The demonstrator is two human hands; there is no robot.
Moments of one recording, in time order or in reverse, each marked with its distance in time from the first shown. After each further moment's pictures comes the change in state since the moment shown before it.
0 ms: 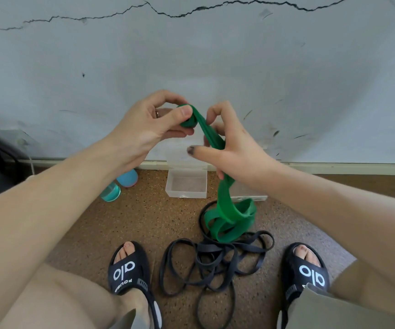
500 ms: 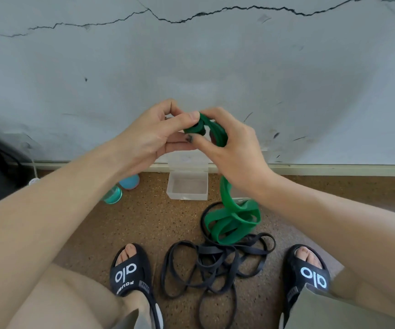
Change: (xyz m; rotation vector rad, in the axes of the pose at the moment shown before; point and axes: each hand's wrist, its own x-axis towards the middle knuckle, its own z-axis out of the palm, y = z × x) left_hand -0.002 0.006 0.007 -0.094 -0.117 -0.139; right_hand 0.003 0.007 0.017 -0.139 0.323 -0.189
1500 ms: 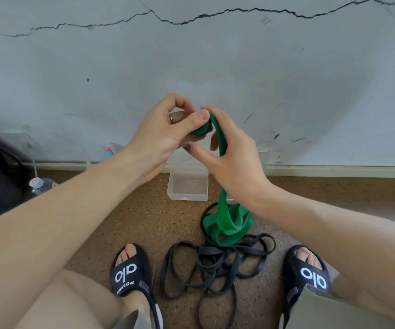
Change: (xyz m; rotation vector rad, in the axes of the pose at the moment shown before) left_hand -0.004 -0.006 0.017 0.013 0.169 0.164; right_hand -0.013 0.002 0.006 -0.047 0.020 0.017
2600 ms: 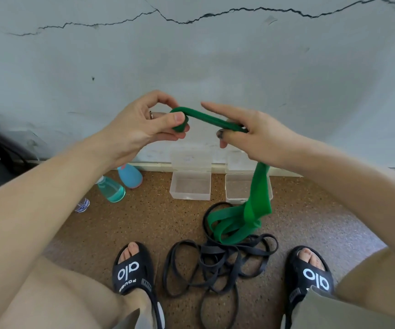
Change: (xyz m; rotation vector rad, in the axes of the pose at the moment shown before) left_hand 0.006 0.010 -0.047 0.117 -0.104 -0.087; right_hand 0.042 -0.004 -0.060 -0.160 -0.488 0.102
